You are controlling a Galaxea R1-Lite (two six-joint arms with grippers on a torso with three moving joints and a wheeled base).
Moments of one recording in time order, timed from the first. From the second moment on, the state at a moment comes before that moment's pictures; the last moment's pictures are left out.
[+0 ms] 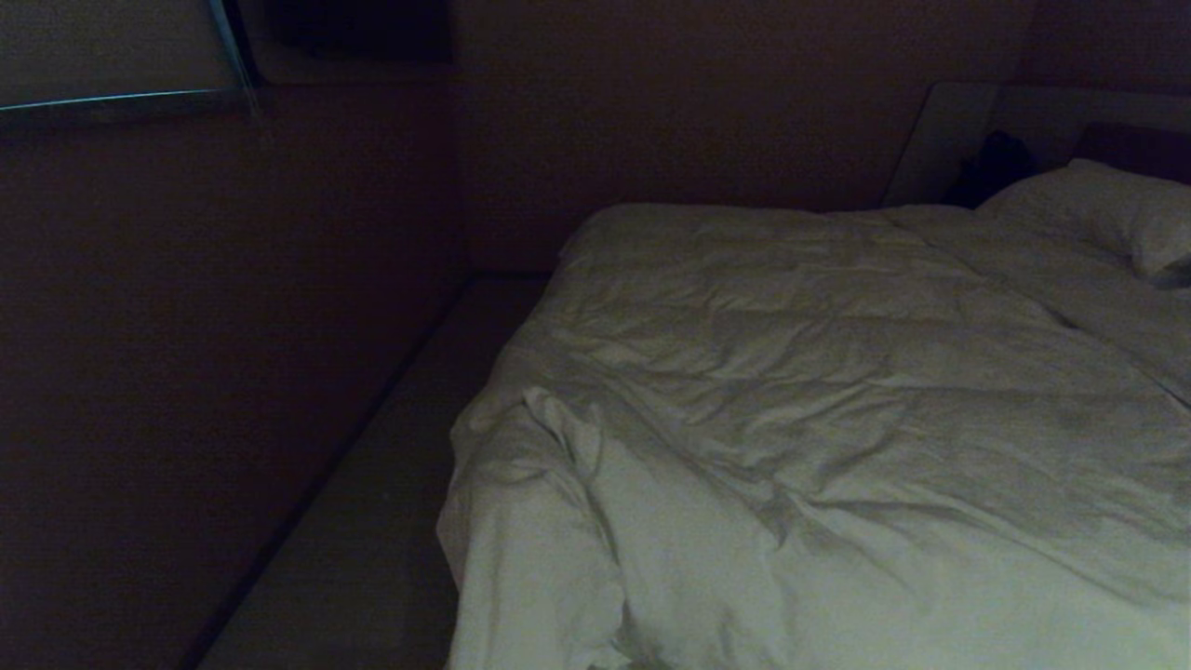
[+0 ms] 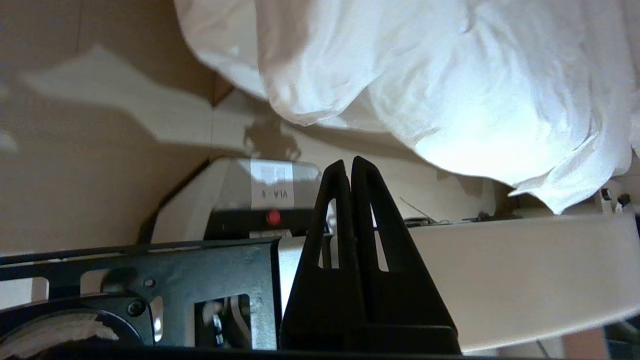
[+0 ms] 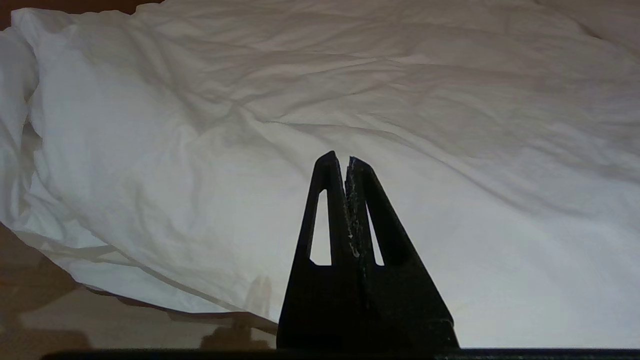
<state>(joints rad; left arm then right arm) 0.01 0.42 -0.32 0.47 -0.51 -0.50 0.00 0.00 0.00 0.00 0.01 -0.06</state>
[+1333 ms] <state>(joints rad) -0.06 1.07 -0.17 0.10 -0.52 -0.05 0.00 0.00 0.00 0.00 0.01 -0.06</state>
